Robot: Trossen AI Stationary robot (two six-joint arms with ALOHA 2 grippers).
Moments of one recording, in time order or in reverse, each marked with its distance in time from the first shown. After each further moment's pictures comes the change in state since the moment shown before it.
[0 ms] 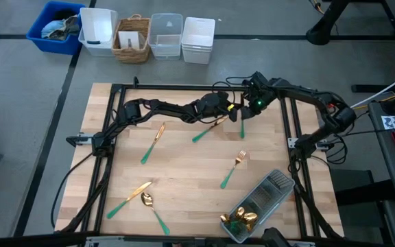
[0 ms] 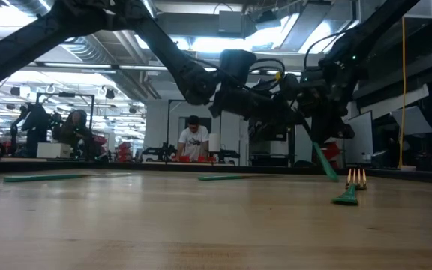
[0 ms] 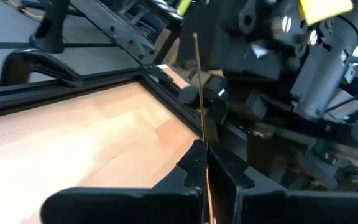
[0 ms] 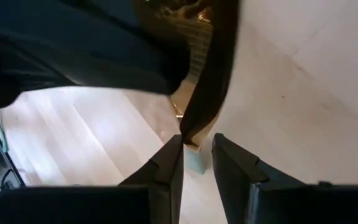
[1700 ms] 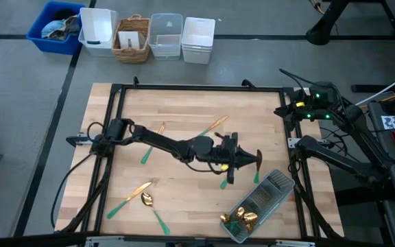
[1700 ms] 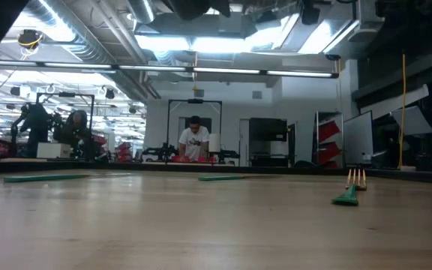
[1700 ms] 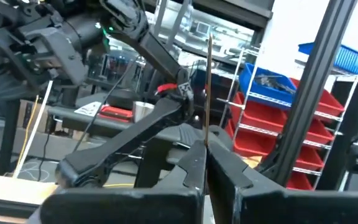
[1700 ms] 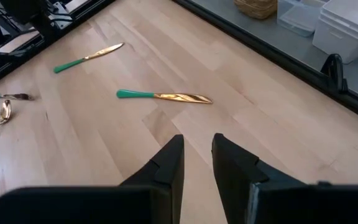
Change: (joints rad) left arm -0.457 -0.199 -0.001 0.187 -0.030 0.333; right arm -0.001 -0.914 0.000 -0.276 0.207 -0.051
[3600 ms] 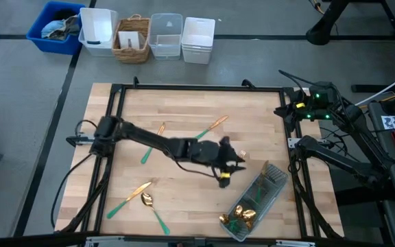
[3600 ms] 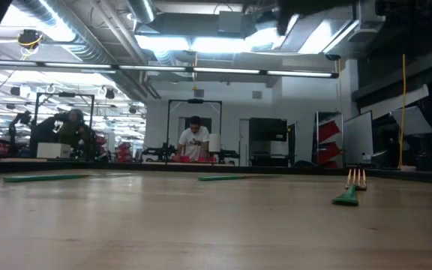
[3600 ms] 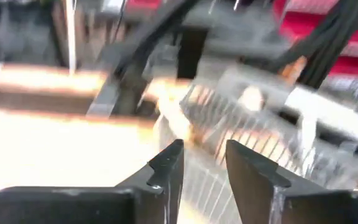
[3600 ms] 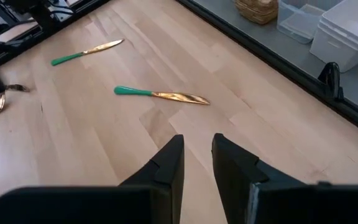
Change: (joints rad) left arm -0.019 -0.140 0.000 -0.681 -0.076 0.101; right arm 0.000 0.000 -0.003 0.007 0.001 -0.065
